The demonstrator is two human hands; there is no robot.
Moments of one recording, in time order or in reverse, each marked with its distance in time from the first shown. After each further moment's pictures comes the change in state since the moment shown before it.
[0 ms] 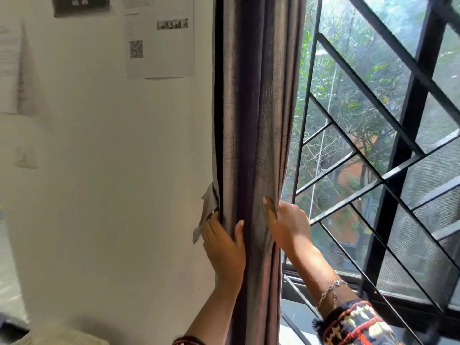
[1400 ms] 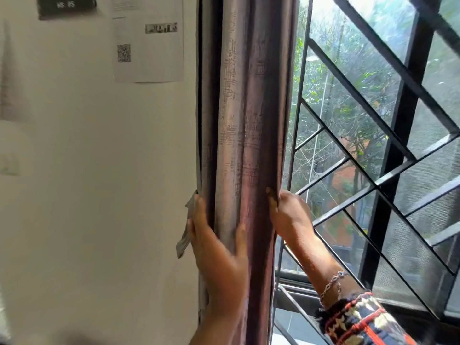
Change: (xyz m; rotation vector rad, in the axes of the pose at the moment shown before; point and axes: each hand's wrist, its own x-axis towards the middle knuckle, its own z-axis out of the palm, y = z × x) left_hand -0.017 0.052 -0.038 -0.258 0.161 0.356; right_hand 0.030 0.009 -0.017 0.049 0.090 -0.028
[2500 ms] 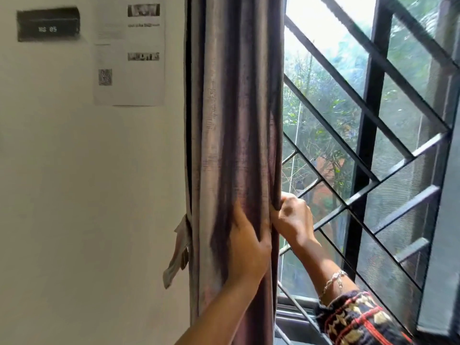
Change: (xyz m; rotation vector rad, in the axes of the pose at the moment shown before) left_hand 0.022 0.040 0.068 -0.027 -0.425 -0.149; right_hand 0.027 0.013 -0.050 -0.048 0.058 0.135
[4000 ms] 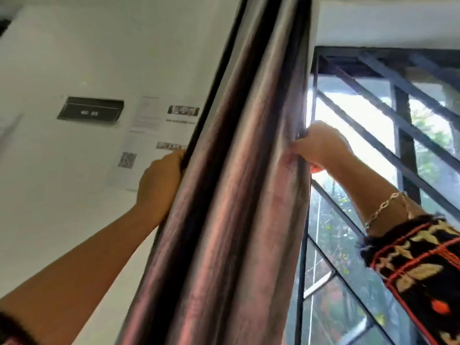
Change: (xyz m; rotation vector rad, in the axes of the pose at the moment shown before) left_hand 0.280 0.034 -0.175 0.373 0.332 0.318; right_hand 0.216 -0.191 -0.118 -0.118 0.287 -0.241
